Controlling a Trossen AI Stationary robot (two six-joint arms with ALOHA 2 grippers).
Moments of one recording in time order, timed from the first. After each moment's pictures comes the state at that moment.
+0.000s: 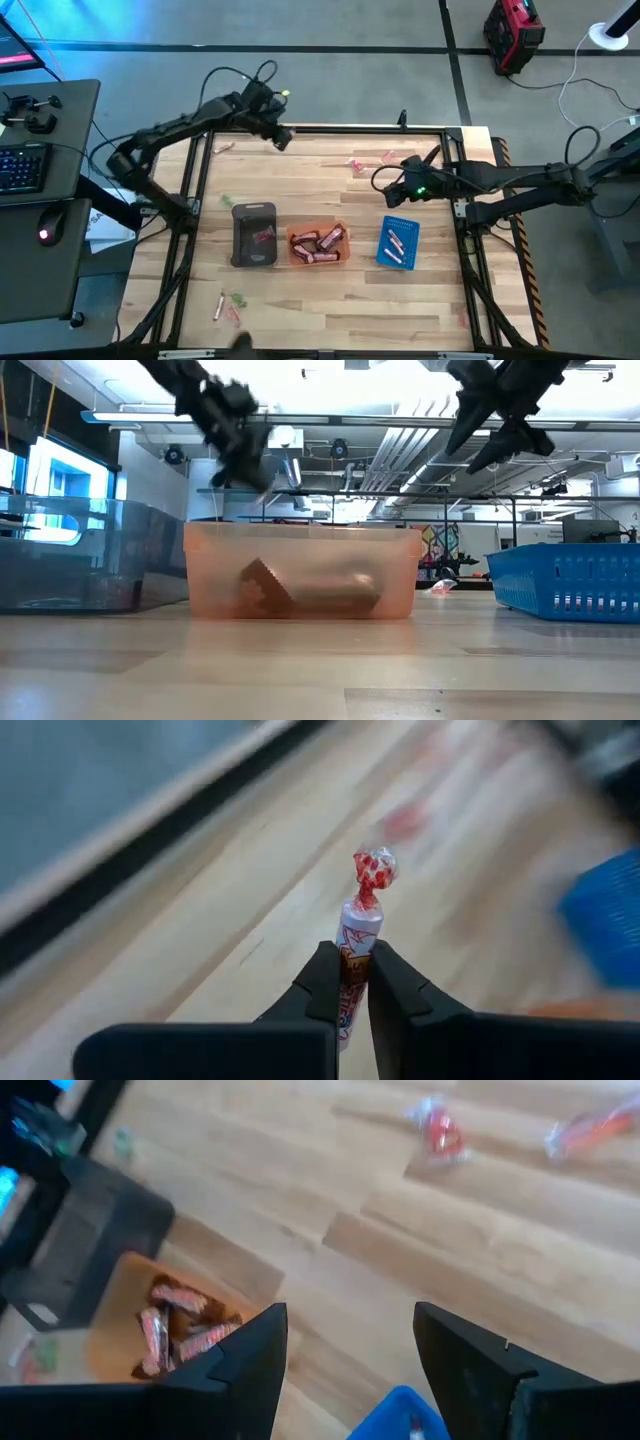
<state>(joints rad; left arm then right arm) 0.71 1.54 1.26 -0.60 0.28 -0.16 -0.02 1.05 0.92 -0.76 0.28 1.02</state>
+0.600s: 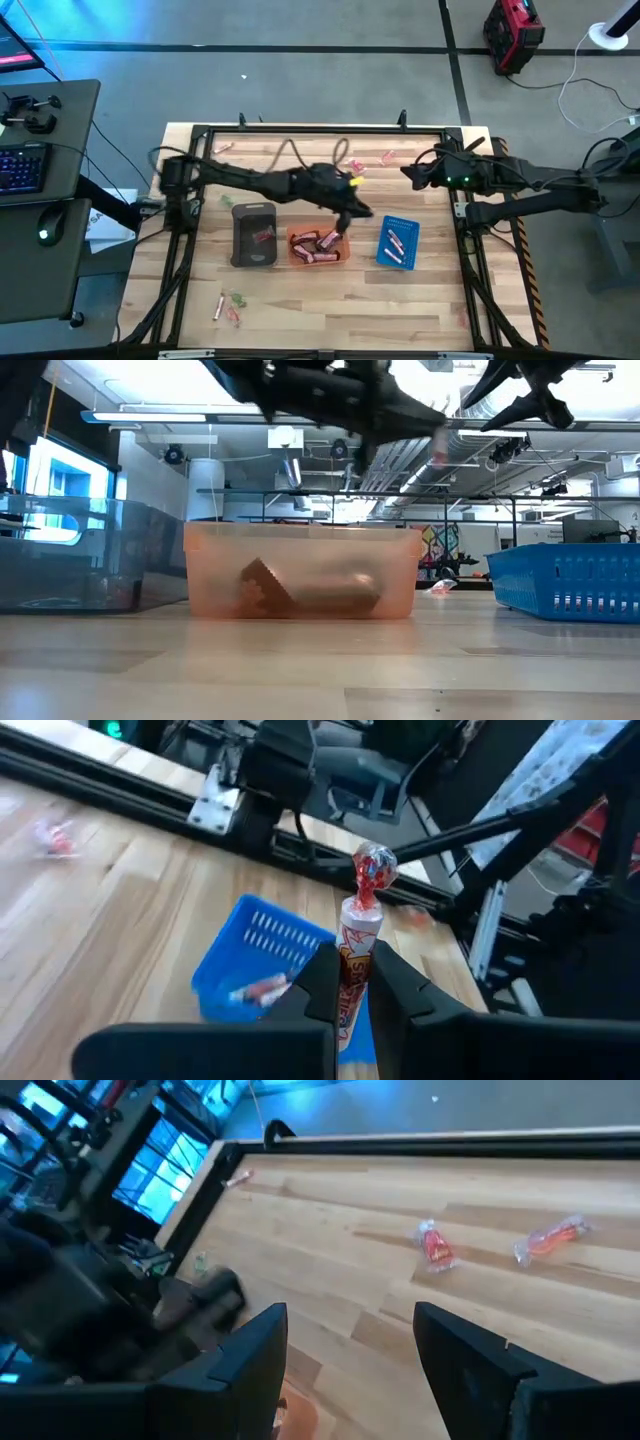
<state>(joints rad) 0.06 1.92 1.34 0.26 0.25 -0.36 -0.03 0.78 0.92 -0.76 0.45 1.01</state>
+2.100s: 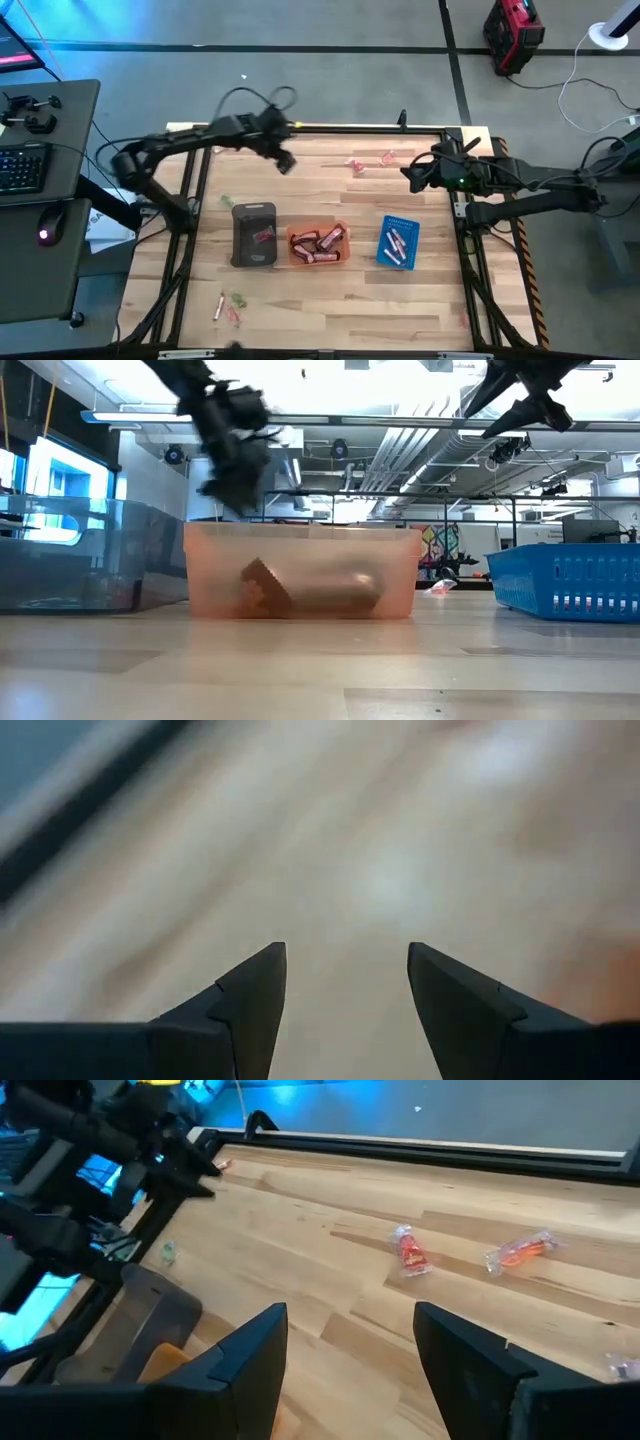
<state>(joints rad) 0.57 1.56 1.17 -0.68 0.02 -0.15 -0.03 0.81 0.92 -0.79 0.48 0.94</state>
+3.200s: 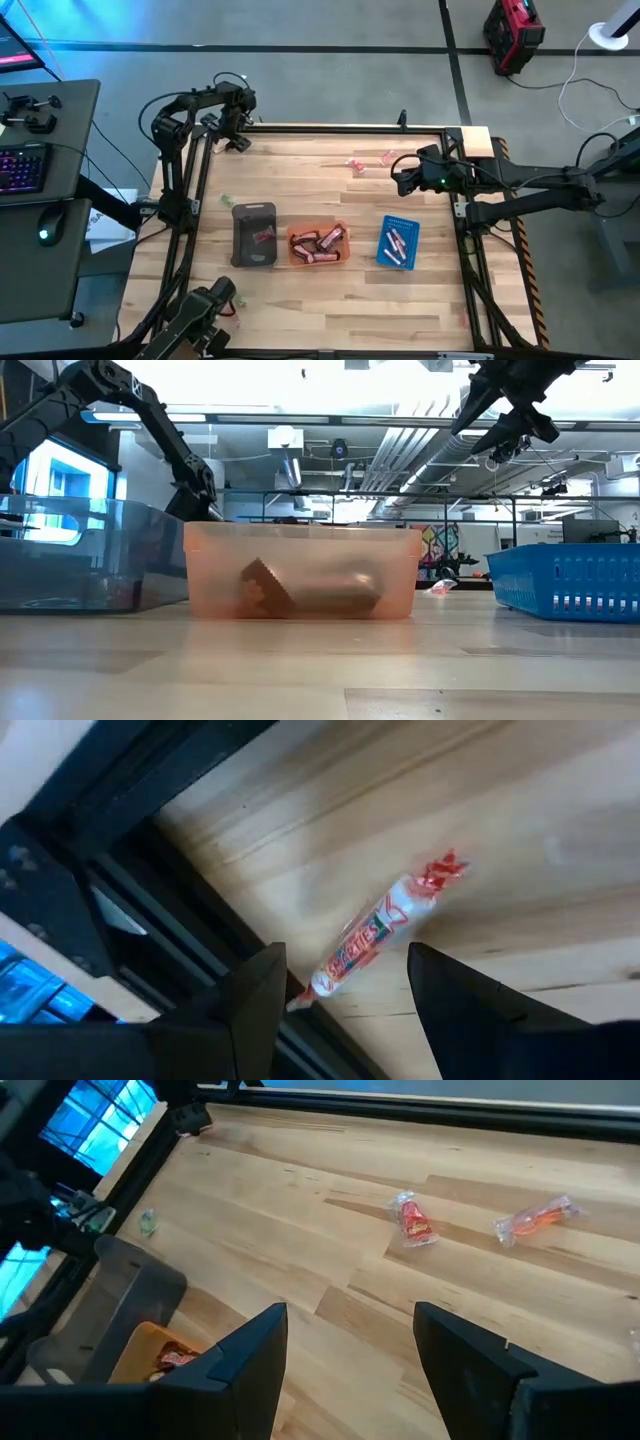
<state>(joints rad) 1.13 2.11 1.44 -1.26 -0.32 0.04 -0.05 0.92 0.92 -0.76 0.41 0.96</state>
